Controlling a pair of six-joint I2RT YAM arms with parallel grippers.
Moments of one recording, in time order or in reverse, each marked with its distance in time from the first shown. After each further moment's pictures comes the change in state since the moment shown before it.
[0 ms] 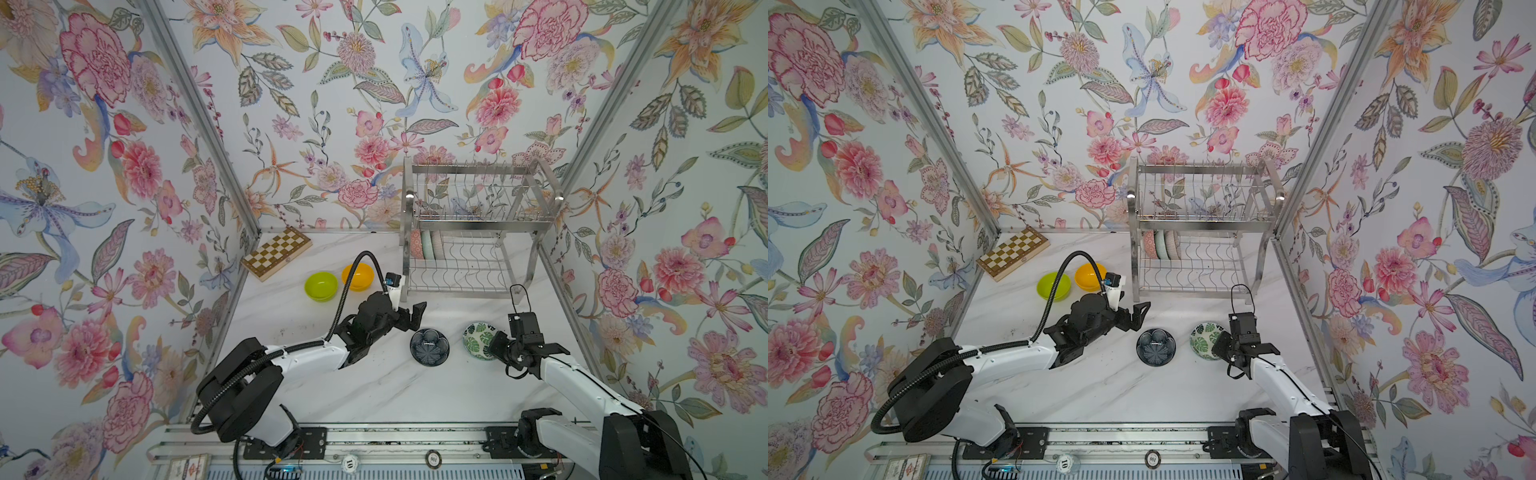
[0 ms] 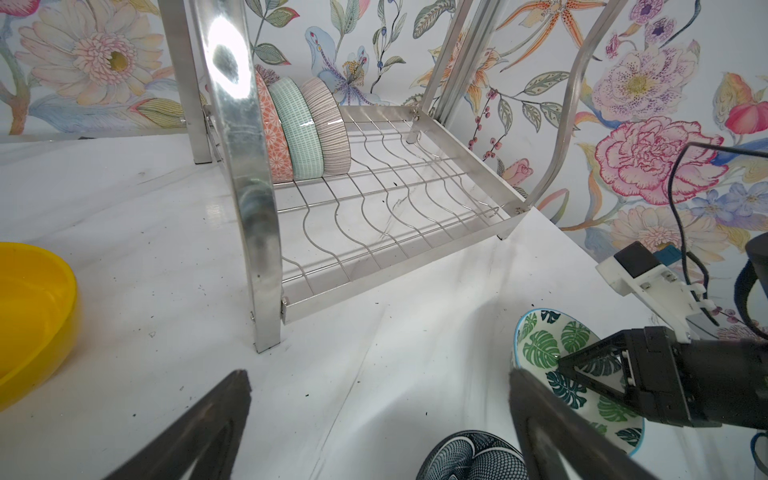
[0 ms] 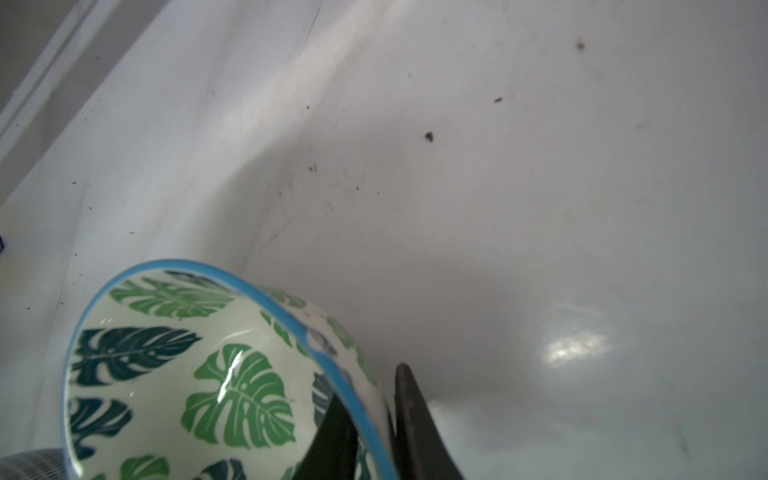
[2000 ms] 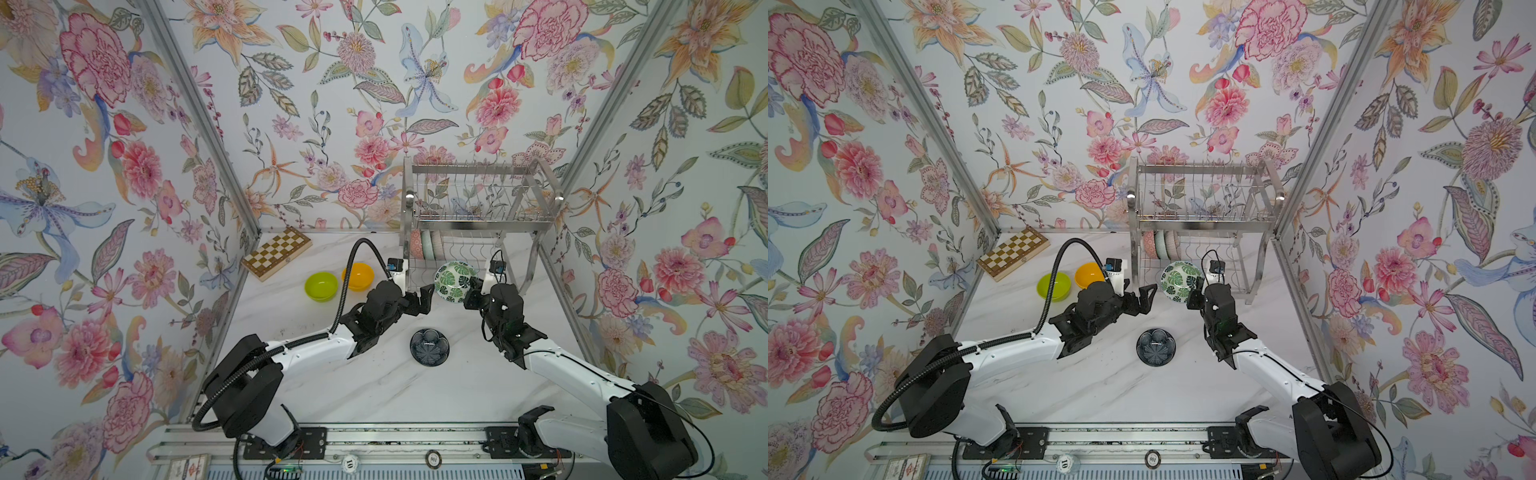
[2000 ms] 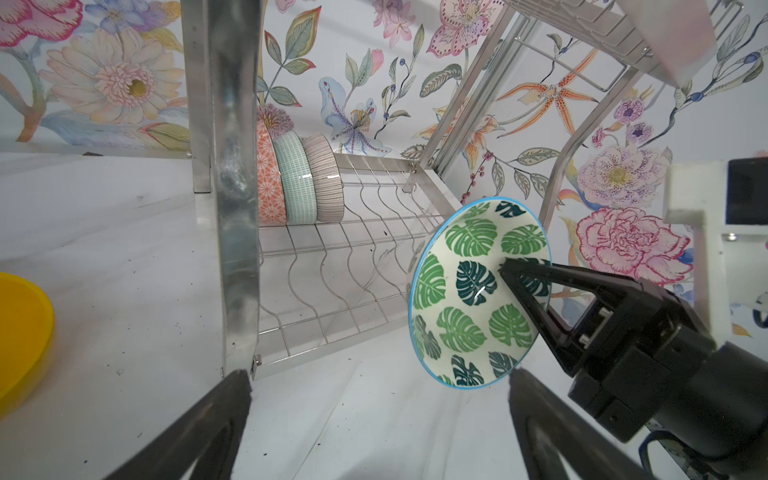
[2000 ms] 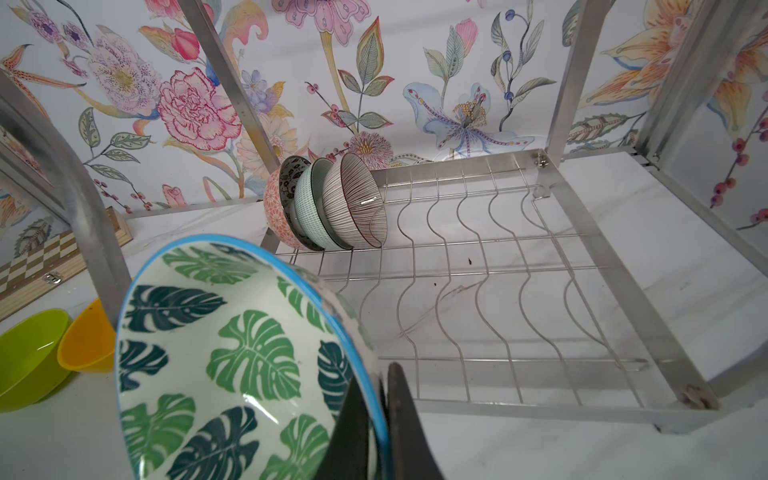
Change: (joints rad) left arm -0.028 0.058 0.170 -0.066 -0.086 -0.159; right arm 0.333 0.107 0.147 0.740 0.312 -0.368
